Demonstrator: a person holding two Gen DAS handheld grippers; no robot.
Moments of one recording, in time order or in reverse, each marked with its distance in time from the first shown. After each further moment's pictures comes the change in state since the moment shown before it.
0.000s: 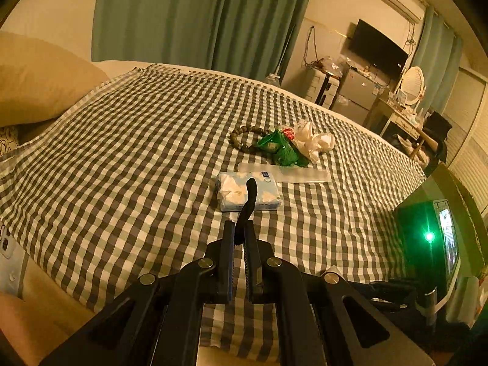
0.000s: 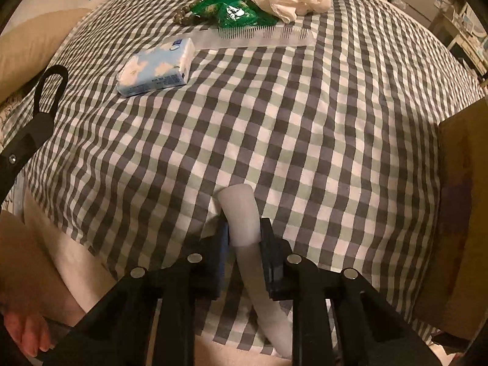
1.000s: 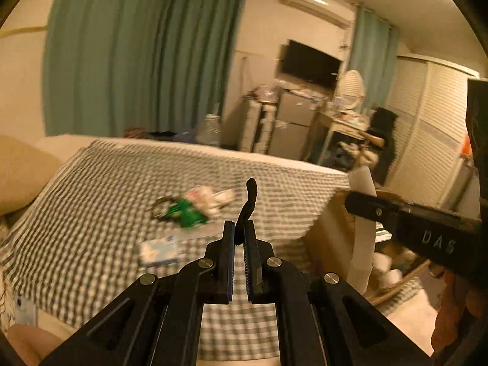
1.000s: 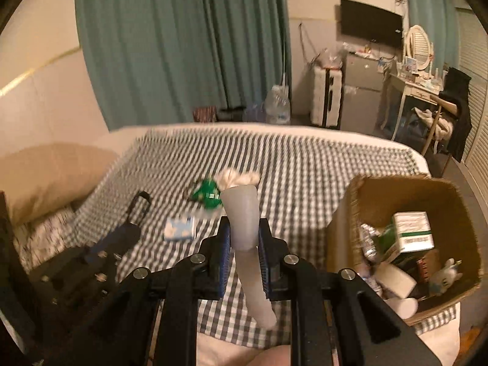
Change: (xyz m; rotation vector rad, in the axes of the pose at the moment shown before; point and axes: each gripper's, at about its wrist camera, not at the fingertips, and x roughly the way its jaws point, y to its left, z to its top) left arm -0.121 -0.132 0.054 0.217 -0.156 -0.204; right arm -0.252 -0.065 -0.014 0.164 -0.625 0.019
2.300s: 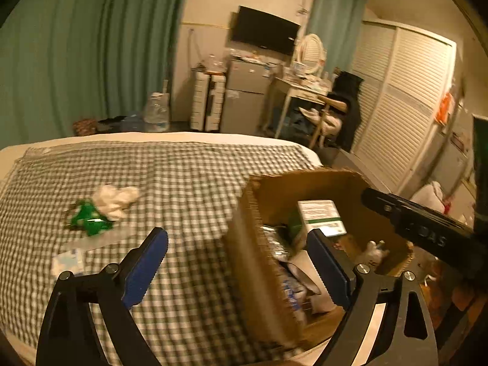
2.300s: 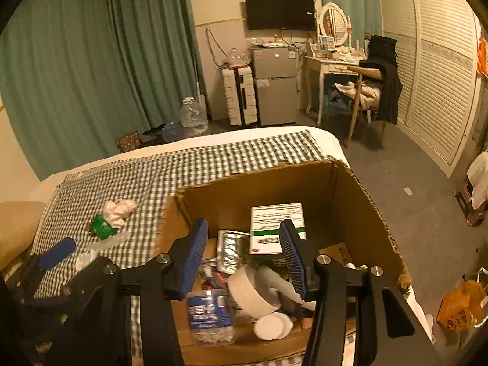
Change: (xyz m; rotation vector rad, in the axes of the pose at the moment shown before) left arm 0.078 -0.117 0.018 0.077 0.143 -0.118; right arm -0.019 -0.185 -0.004 0.202 -0.011 -0.258
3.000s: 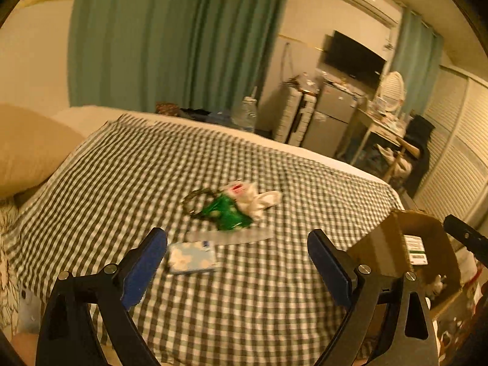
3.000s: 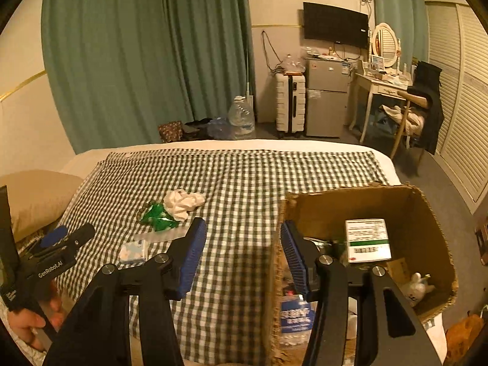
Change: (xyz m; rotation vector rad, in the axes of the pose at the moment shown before) left arm -0.046 0.187 -0.025 -0.252 -0.052 0.271; right arm -0.001 0.123 -0.009 -0.148 -0.004 0.142
